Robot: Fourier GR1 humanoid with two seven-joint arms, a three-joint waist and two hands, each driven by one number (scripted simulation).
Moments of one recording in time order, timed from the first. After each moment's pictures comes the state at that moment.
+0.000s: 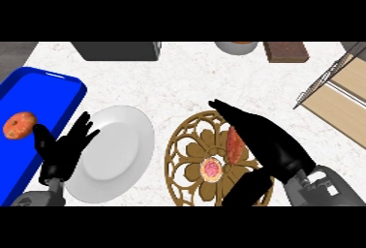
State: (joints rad) left arm -0.05 0.30 -0.06 -1.34 0.29 0.09 0.19; right arm -0.47 -0.37 0.49 -1.93 0.12 0.28 0.96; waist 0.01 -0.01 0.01
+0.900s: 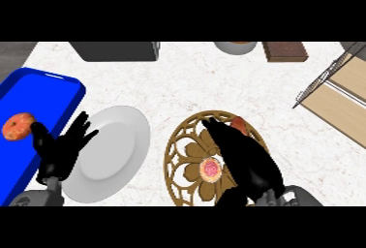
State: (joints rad) left arm -0.06 0.28 -0.02 -1.34 0.26 0.07 0.23; right arm -0.37 -0.28 0.63 -1.90 0.39 0.29 0.99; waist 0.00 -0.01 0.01
